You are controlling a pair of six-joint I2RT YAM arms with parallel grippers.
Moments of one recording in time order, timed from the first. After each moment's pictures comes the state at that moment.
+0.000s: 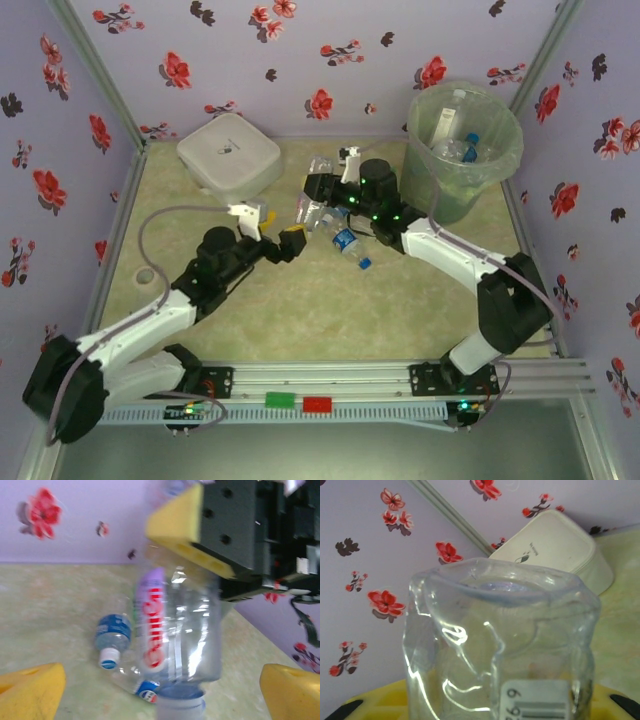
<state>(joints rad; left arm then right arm) -0.69 1.00 0.52 0.38 0.03 -0.38 0.63 1.54 1.11 0.22 -0.31 0.67</state>
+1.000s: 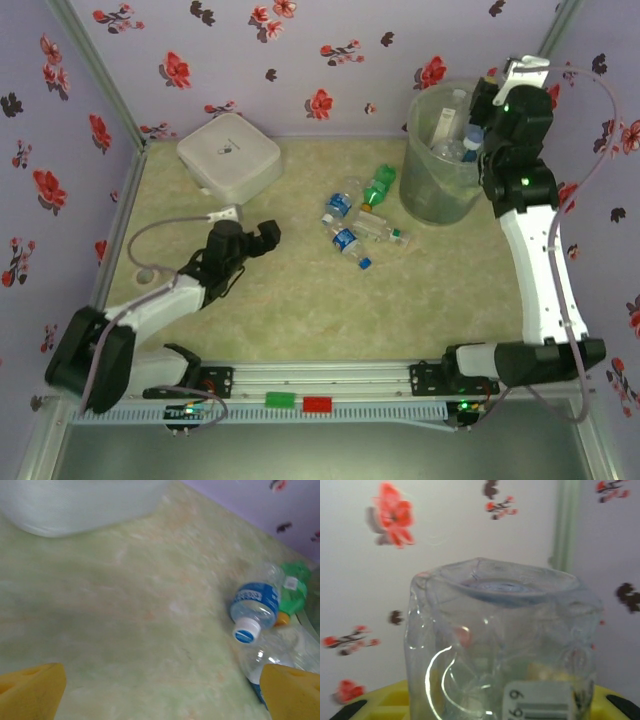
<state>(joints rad) -0.53 1.26 0.55 0.20 -0.12 -0.70 0.10 1.34 1.67 -0.36 0.33 0.06</state>
